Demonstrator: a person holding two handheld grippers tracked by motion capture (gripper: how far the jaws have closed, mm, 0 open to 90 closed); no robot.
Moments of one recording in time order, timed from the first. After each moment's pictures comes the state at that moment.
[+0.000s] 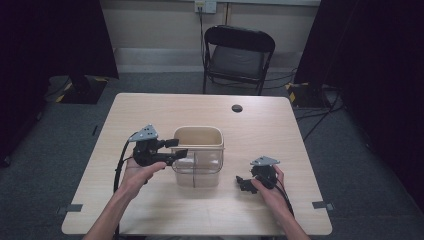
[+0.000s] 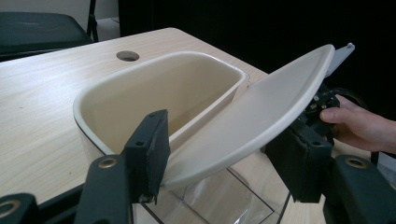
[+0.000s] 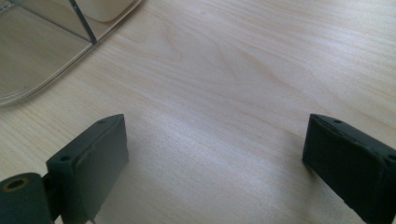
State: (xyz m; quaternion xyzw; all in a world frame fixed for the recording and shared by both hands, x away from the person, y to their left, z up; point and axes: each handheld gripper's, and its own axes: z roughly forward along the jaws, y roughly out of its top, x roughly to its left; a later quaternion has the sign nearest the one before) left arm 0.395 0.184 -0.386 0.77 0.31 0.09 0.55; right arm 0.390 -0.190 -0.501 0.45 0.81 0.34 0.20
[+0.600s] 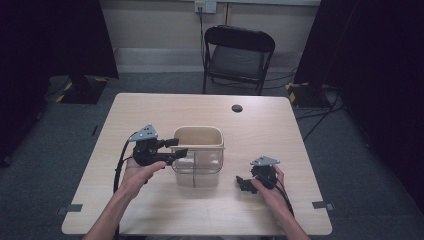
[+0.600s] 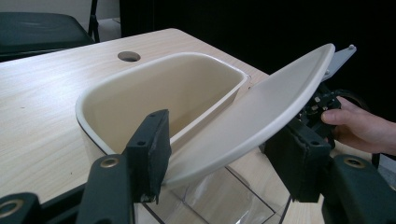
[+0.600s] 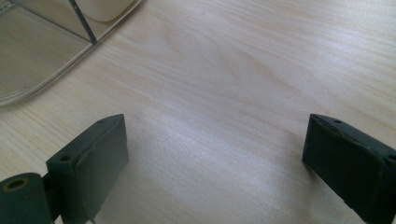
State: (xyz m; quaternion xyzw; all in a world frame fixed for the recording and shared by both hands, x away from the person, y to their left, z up) left arm 0.396 0.184 -0.386 0.77 0.31 0.09 0.55; right arm 0.390 -0.190 -0.501 0.45 0.81 0.34 0.20
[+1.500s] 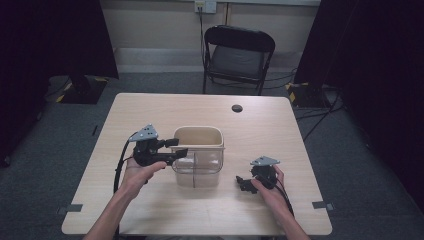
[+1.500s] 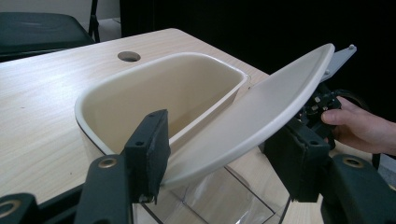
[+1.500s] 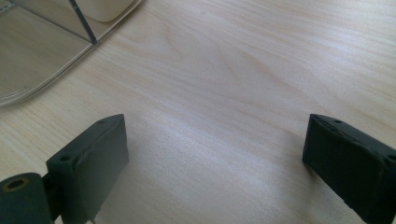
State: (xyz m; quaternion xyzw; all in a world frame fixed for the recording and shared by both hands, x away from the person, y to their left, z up) left arm 0.395 0.183 -0.386 0.77 0.31 0.09 0.56; right arm 0.390 -0.190 -0.501 0.45 0.81 0.34 0.20
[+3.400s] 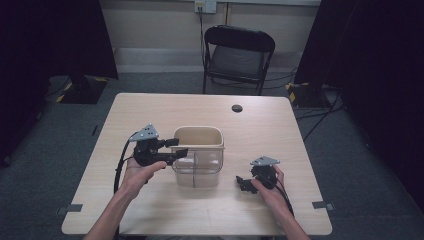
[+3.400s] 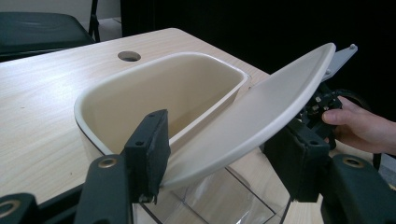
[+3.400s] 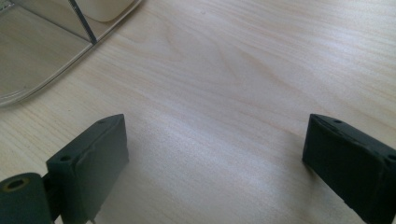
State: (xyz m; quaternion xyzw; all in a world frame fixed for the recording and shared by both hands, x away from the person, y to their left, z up) left arm 0.396 0.183 -0.386 0.77 0.31 0.09 0.56; right arm 0.390 -0.190 -0.501 0.45 0.81 0.34 0.20
